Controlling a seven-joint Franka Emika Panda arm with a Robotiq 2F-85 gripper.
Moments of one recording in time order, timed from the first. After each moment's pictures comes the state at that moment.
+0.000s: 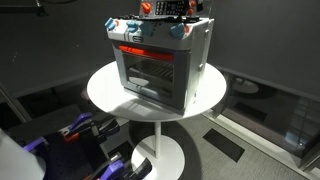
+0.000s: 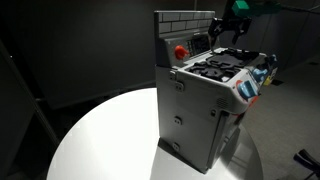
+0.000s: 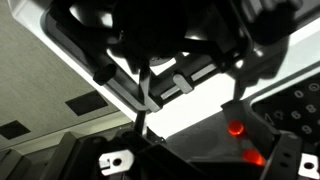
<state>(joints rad) 0.04 0.10 0.05 -1.91 -0.24 2.27 0.66</state>
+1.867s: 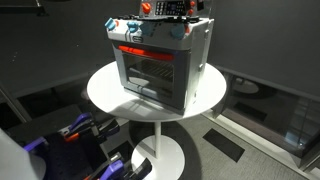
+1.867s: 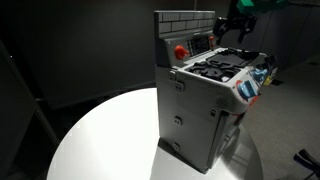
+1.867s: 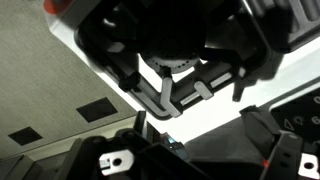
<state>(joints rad) 0.05 0.08 0.03 -1.91 -0.24 2.20 0.67</state>
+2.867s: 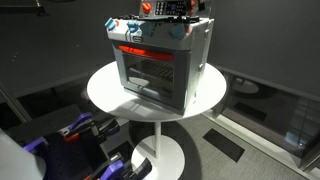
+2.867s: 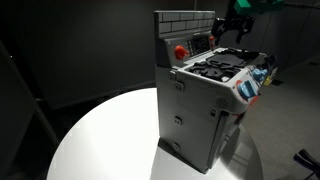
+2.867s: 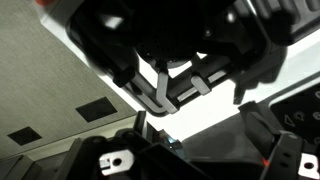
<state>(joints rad) 0.05 0.11 0.02 -1.88 -0.24 2.20 0.67</state>
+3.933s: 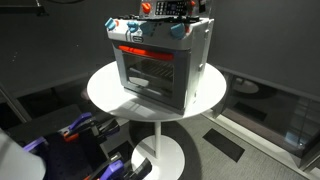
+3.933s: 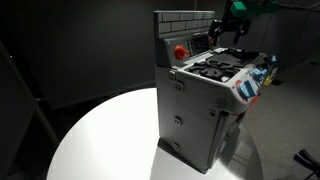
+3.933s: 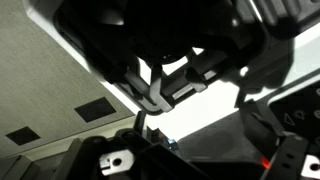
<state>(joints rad) 0.05 0.14 0.02 -1.85 -0.24 2.20 0.67</state>
